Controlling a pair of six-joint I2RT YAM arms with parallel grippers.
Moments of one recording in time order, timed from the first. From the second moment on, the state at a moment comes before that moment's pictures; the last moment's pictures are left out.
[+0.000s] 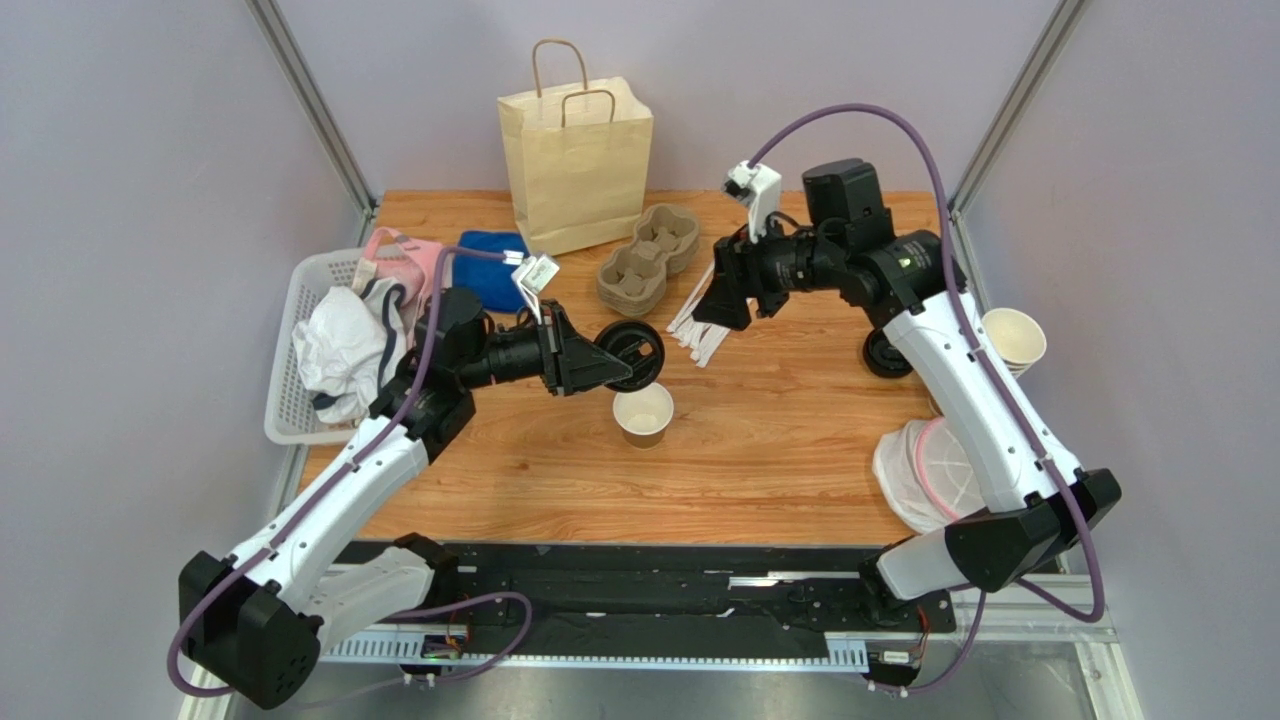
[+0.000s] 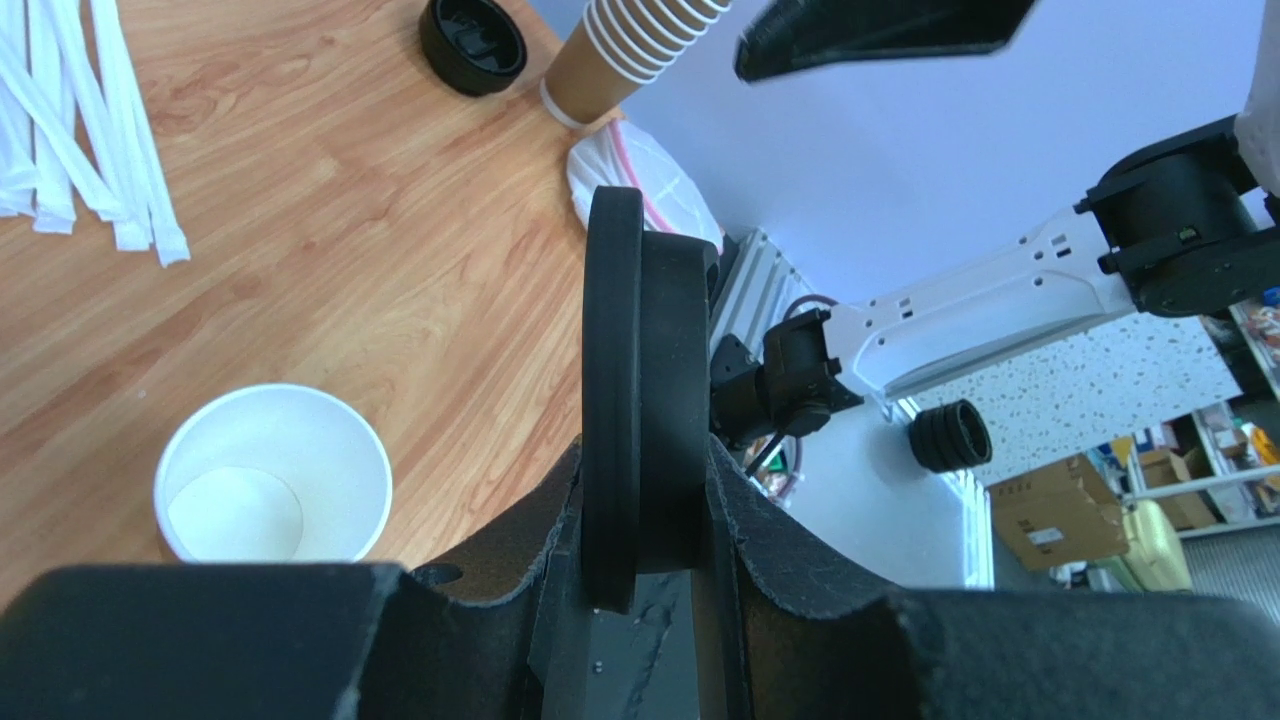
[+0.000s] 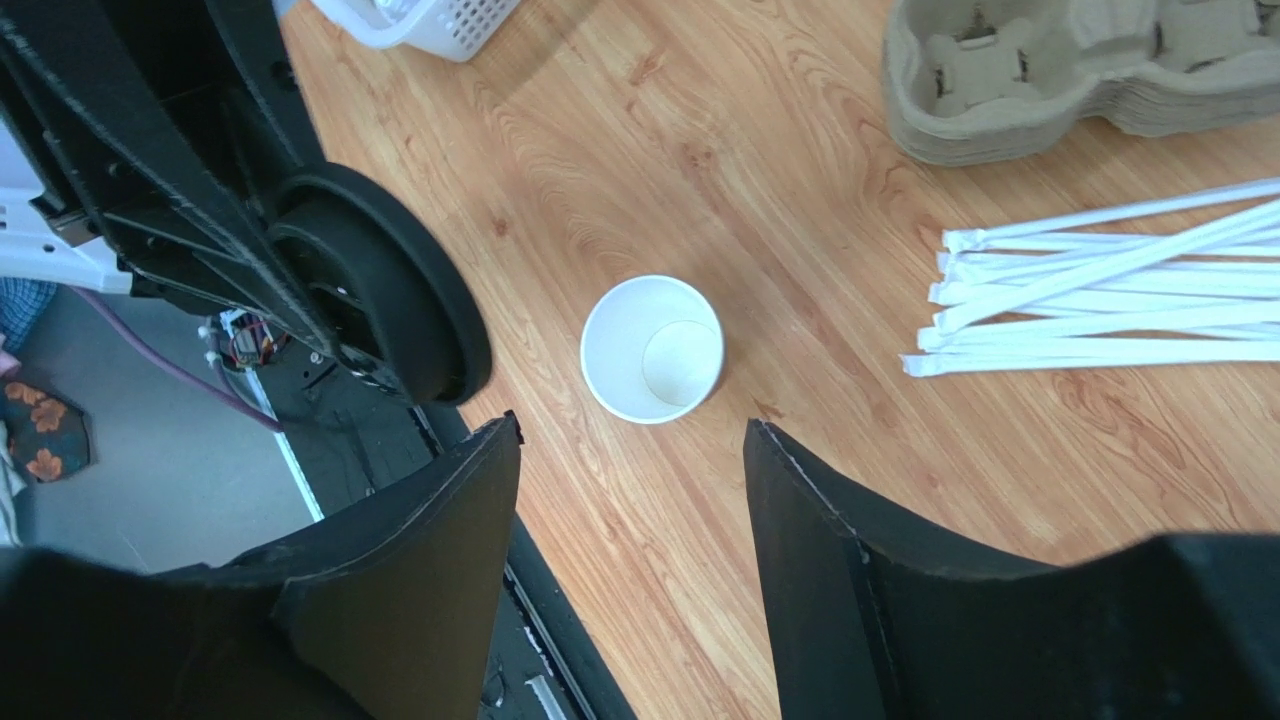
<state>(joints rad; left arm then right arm) -0.47 1.01 0.83 0.02 0.78 -0.60 0.43 1.44 1.72 -0.92 -0.59 -0.05</state>
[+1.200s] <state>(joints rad) -0.43 1.10 0.75 0.20 0.79 -0.87 0.70 1.52 1.73 -0.92 -0.34 -0.09</state>
